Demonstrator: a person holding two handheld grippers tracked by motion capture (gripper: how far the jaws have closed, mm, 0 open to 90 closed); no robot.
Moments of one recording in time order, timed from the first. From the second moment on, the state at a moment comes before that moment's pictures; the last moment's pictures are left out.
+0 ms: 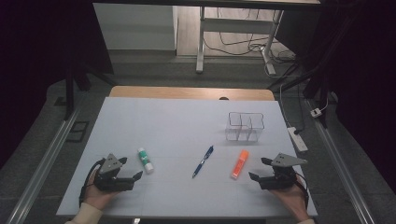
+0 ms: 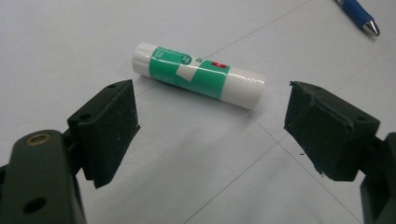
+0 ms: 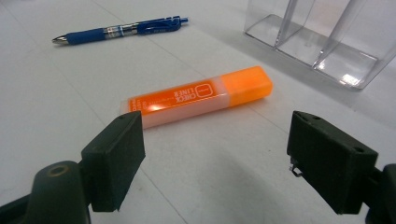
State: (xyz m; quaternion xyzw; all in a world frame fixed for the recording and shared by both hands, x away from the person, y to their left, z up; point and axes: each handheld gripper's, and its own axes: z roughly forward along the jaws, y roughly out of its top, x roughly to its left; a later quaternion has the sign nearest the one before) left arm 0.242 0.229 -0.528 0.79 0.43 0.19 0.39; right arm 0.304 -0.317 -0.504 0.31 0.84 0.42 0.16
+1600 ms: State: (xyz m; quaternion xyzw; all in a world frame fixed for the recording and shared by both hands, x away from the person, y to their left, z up) left arm 0.246 0.228 -0.534 0.80 0.43 0.18 0.38; right arm 0.387 -0.344 -0.496 0.43 0.79 0.37 0.23
